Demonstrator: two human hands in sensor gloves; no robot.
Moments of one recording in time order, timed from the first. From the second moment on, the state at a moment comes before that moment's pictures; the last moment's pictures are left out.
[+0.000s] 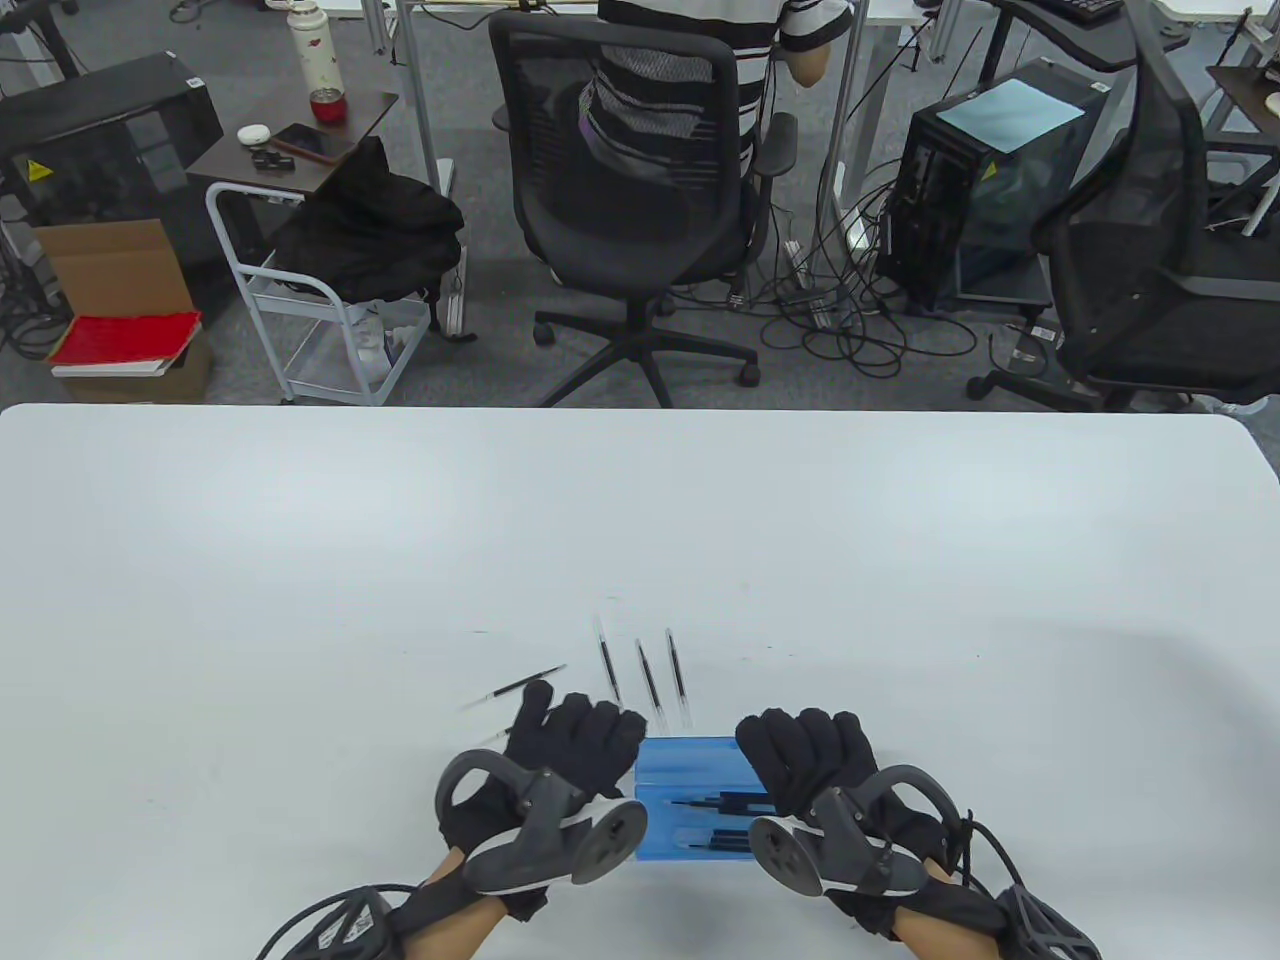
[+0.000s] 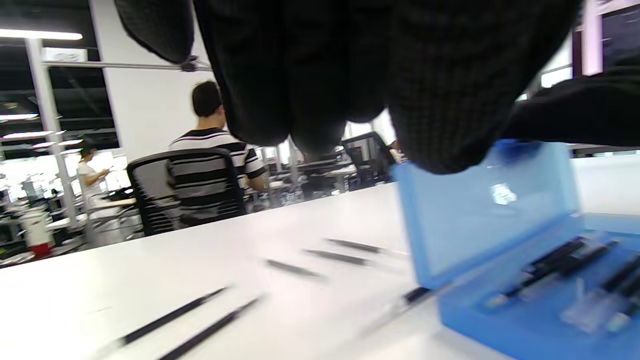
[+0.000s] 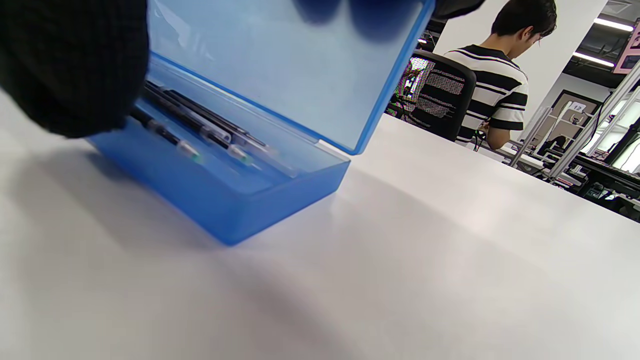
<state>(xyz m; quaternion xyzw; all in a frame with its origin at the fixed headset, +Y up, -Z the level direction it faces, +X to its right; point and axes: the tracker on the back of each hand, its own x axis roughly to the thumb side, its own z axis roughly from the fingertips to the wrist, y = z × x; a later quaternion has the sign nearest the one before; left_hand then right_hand) -0.106 -0.677 -0.263 0.08 -0.22 -0.07 0.97 0.136 -0.737 -0.266 -0.27 0.00 -0.95 0.16</state>
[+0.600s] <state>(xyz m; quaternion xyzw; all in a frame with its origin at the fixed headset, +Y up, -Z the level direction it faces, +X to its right) -0.158 -0.733 -0.257 -0.02 -0.26 -0.16 0.95 0.136 -0.737 -0.265 -0.27 0.00 -0.95 0.16</state>
